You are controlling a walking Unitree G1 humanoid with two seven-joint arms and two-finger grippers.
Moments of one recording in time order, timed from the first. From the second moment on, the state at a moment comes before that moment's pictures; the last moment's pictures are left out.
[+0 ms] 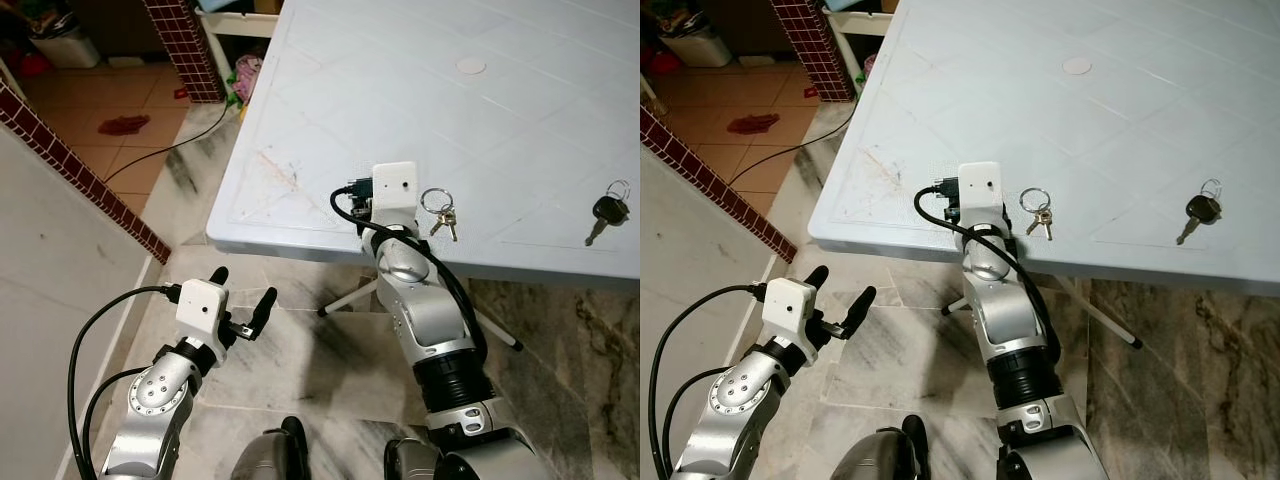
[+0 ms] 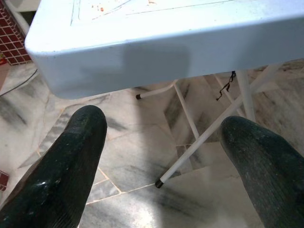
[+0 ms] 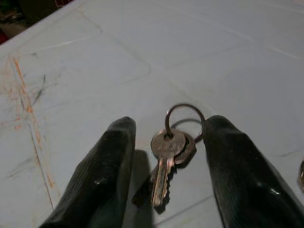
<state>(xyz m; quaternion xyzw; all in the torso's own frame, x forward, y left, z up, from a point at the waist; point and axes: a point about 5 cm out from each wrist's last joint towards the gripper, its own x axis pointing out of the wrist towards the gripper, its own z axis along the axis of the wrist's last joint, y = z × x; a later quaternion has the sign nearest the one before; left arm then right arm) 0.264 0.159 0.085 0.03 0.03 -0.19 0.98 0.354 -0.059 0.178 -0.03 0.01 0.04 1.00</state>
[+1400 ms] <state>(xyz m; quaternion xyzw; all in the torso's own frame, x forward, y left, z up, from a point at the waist) 0.257 0.164 0.081 0.03 0.04 -0.18 0.98 0.387 -0.058 0.178 -0.01 0.02 0.01 1.00</state>
